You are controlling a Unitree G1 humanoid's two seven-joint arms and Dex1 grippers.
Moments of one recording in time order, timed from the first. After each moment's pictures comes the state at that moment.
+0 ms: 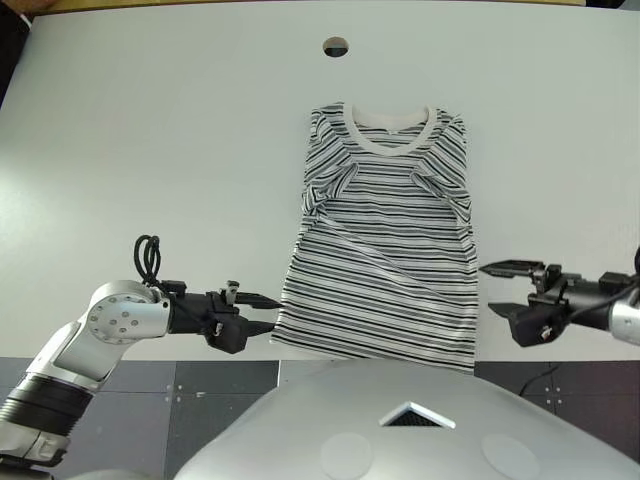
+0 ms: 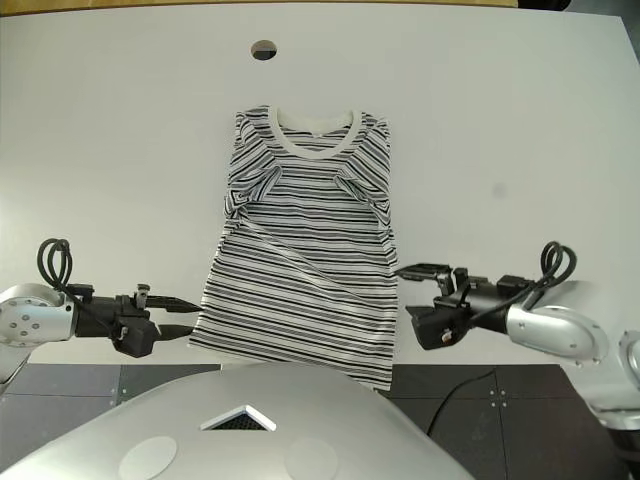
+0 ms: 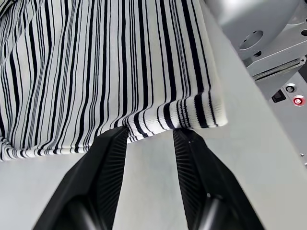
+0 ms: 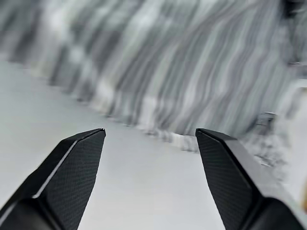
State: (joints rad) left arm 0.38 1.05 -0.25 -0.12 0.02 -0.66 -1.03; right arm 0.60 -1.15 -0.07 -0.52 -0.32 -0.41 0.94
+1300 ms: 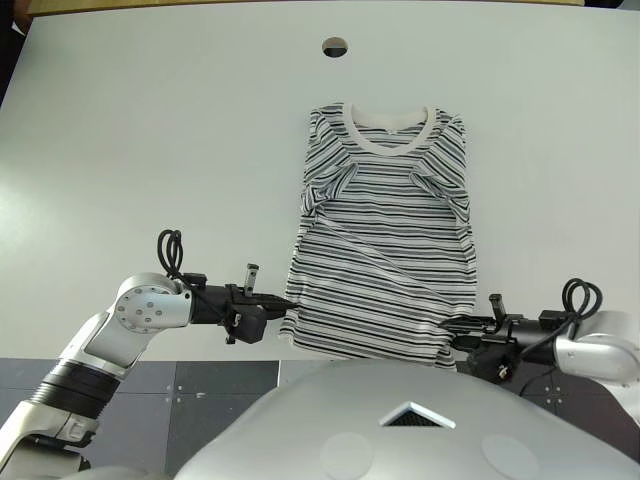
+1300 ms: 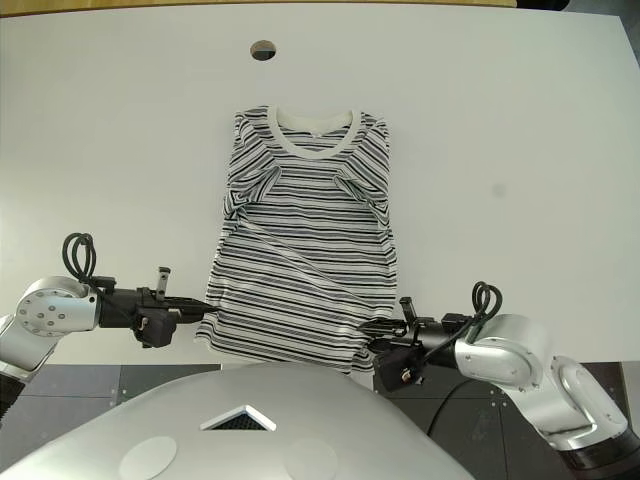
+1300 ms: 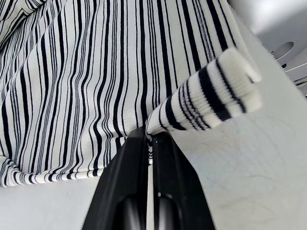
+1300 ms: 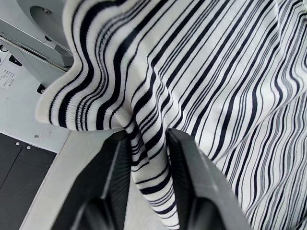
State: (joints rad) left arm 0.28 0.96 -0.32 -0.07 0.04 -0.65 -1.02; right arm 0.58 -1.03 0.17 -0.56 -0.36 -0.37 0.94
